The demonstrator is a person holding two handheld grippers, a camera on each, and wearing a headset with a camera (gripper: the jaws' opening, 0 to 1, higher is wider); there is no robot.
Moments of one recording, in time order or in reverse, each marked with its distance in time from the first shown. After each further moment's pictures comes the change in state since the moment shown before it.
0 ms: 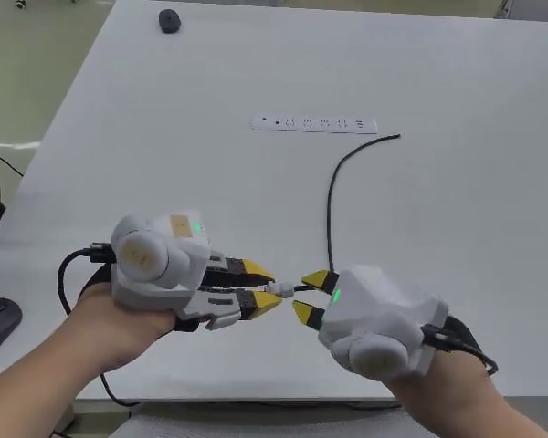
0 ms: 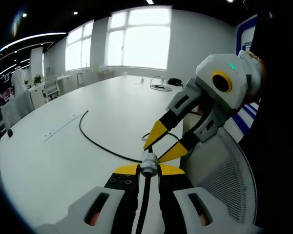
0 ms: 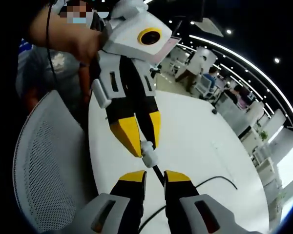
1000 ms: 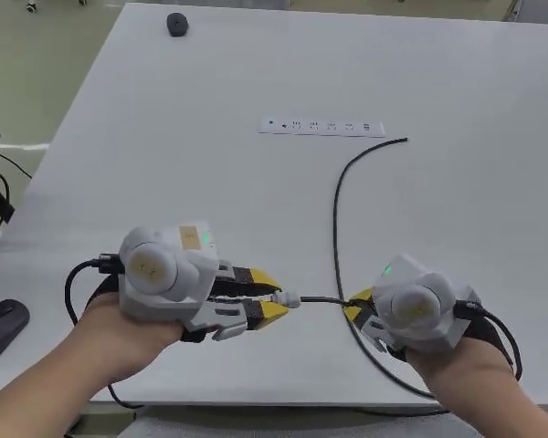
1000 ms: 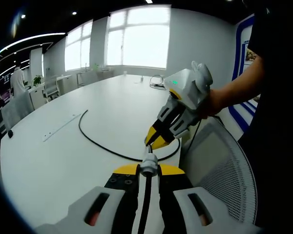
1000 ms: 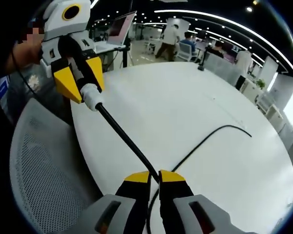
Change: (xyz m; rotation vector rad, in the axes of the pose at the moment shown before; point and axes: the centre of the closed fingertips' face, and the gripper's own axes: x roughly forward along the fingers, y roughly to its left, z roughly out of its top) left arm 0.000 -0.003 -0.002 0.006 0.008 0.005; right arm 0.012 -0.022 -0.094 0.384 0.165 0.018
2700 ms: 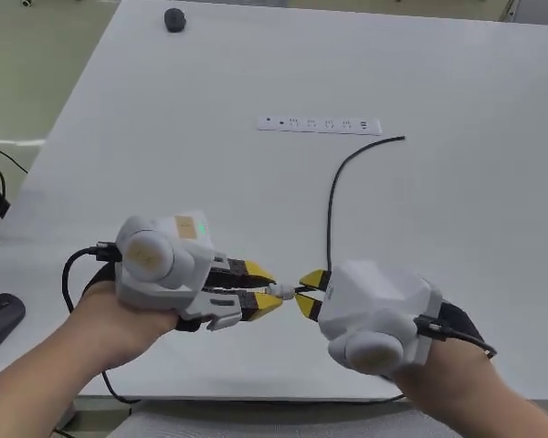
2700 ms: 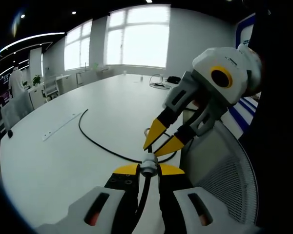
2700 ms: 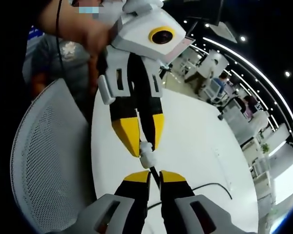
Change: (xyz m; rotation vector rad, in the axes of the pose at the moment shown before) left arm 0.000 0.002 -0.003 0.004 0.007 -0.005; right arm -0.025 0.055 0.076 -0.510 -0.140 0.023
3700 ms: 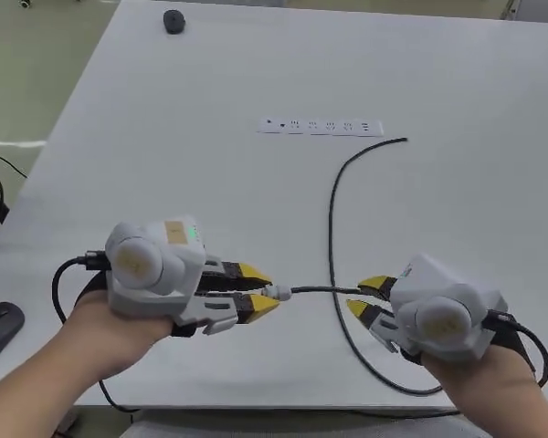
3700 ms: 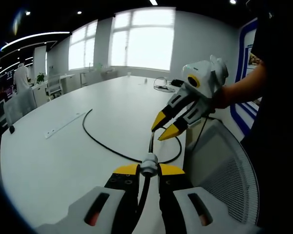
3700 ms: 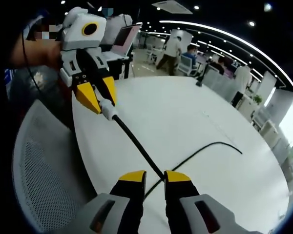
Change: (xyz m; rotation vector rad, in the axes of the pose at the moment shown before) left arm -0.005 0.014 0.001 -0.036 -0.026 0.024; right arm -0.018 -0.029 -0.061 0.397 0.038 -0.084
